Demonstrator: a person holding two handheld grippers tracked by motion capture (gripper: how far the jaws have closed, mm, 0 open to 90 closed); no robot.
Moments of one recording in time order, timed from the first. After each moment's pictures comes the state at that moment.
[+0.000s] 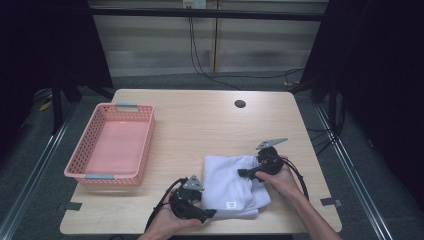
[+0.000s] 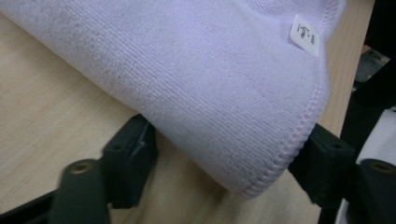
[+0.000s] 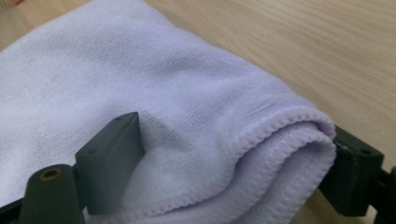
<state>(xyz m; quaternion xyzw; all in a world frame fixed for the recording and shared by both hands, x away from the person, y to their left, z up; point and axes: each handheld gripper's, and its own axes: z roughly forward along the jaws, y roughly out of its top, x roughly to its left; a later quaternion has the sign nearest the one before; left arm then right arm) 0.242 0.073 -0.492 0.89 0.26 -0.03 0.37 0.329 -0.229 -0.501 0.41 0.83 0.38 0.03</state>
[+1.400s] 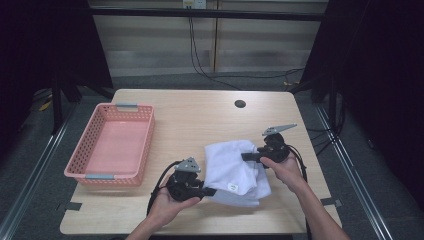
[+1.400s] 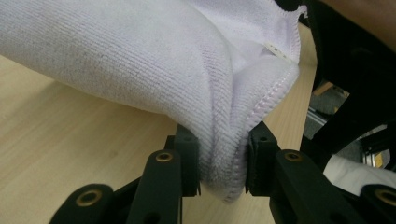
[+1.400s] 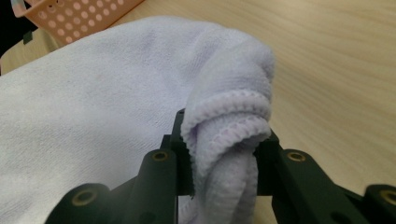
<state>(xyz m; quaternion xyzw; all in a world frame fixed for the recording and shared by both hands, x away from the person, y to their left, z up) 0.267 0.077 -0.438 0.86 0.25 -0.06 0.45 0.338 -0.237 -0.447 0.40 0.81 0.43 0.01</state>
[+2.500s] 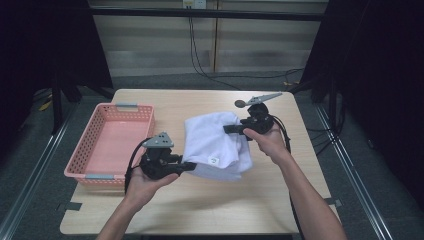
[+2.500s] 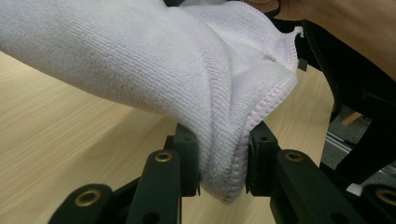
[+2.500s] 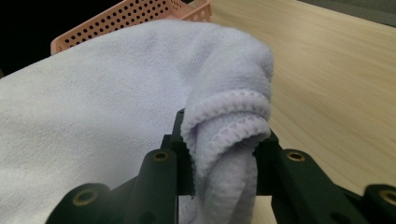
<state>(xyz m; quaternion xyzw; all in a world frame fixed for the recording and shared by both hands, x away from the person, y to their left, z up) 0.291 0.134 -0.376 0.83 0.27 0.01 0.48 0.390 -0.186 -0.379 0.35 0.81 0.47 0.03</state>
